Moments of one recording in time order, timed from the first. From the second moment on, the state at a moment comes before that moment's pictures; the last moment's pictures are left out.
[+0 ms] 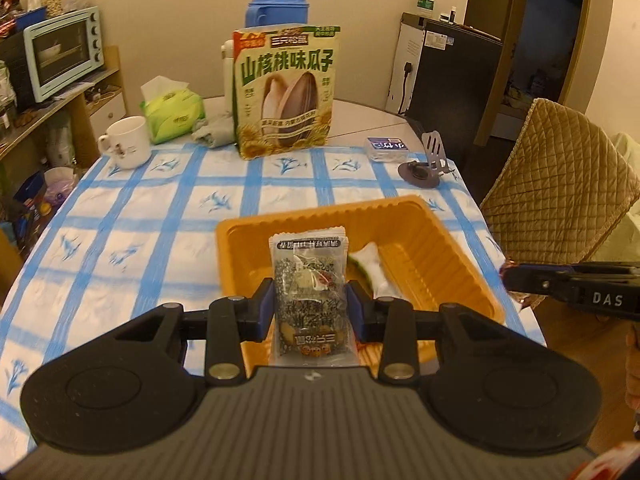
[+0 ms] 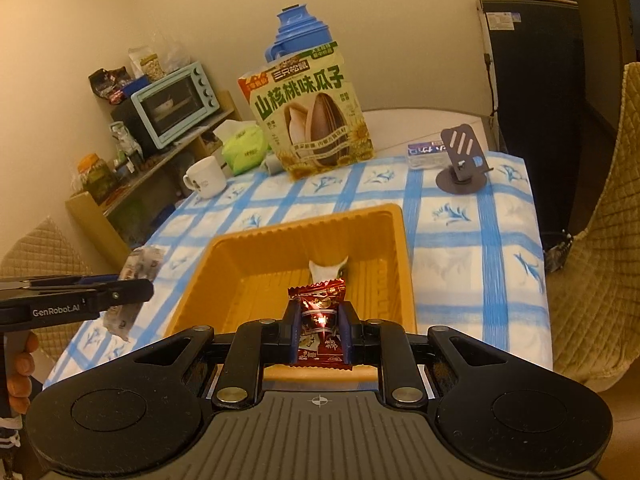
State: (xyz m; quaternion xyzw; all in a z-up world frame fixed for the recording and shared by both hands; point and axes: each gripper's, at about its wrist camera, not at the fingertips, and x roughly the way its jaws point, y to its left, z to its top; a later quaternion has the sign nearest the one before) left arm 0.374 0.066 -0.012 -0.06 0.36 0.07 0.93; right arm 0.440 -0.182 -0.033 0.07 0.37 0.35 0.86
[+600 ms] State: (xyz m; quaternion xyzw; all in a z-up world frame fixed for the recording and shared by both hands) left arm 0.468 0.057 -0.058 -0.02 0.41 0.08 0.91; right arm 0.520 -0.149 -0.070 0.06 0.40 0.34 0.85
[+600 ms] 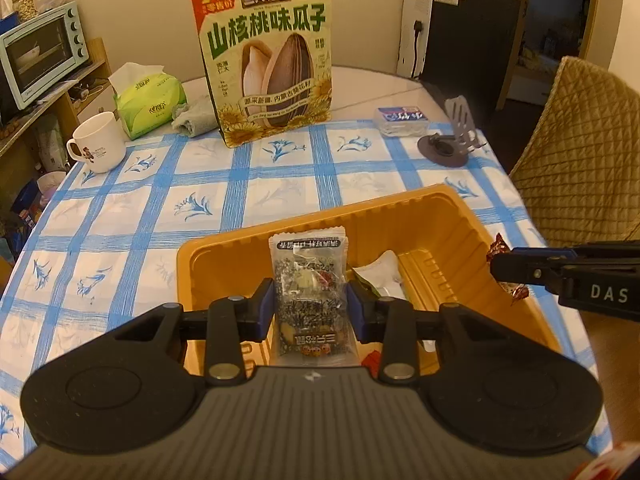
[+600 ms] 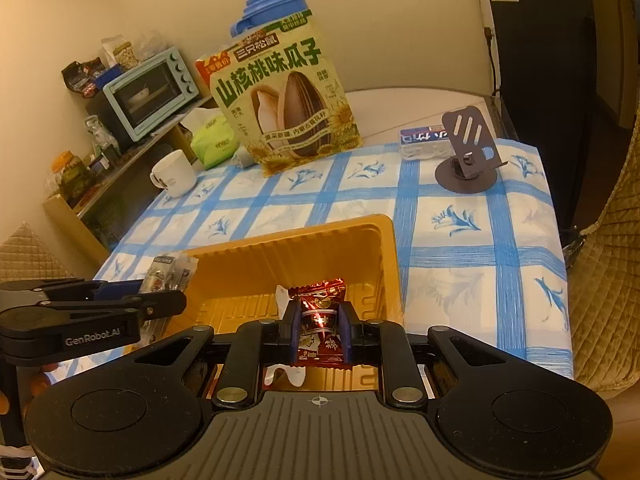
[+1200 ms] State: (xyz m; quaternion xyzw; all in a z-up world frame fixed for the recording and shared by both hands) left arm 0.493 0.052 -0.094 0.01 0.45 0.09 0.89; right arm 0.531 -0.145 -0.080 0.07 0.42 0.34 0.84
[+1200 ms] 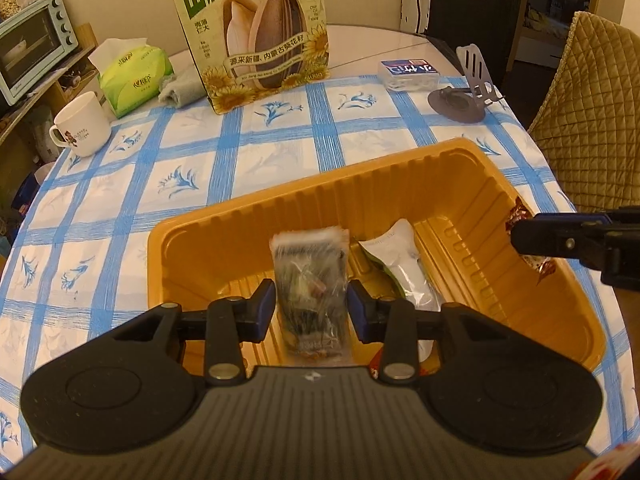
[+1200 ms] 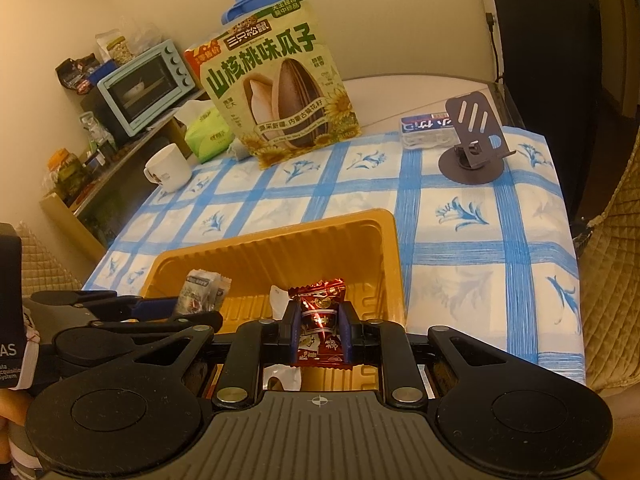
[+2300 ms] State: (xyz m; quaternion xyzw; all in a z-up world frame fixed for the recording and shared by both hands) left arm 0.445 0.071 -0.049 -0.02 0.41 0.10 0.91; right arm 0.514 -0.139 -0.066 0.06 0.38 0.34 0.86
